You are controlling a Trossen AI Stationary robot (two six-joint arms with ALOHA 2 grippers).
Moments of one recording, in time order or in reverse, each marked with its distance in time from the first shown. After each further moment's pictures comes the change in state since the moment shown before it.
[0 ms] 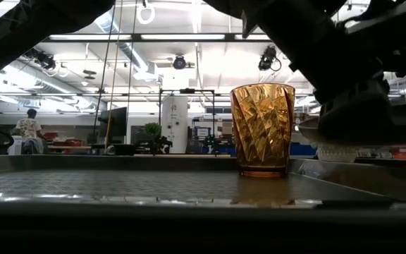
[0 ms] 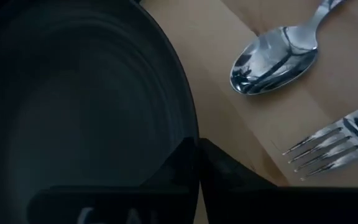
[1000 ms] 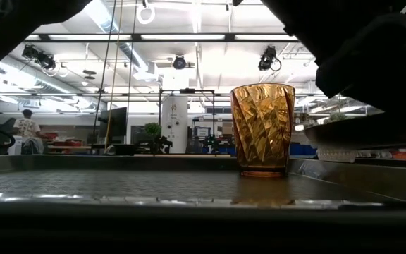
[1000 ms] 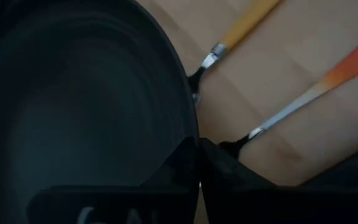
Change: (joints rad) left arm -0.086 -0.035 0.016 -0.113 0.135 -0.126; right arm 0.000 0.000 0.000 0.000 0.000 0.000
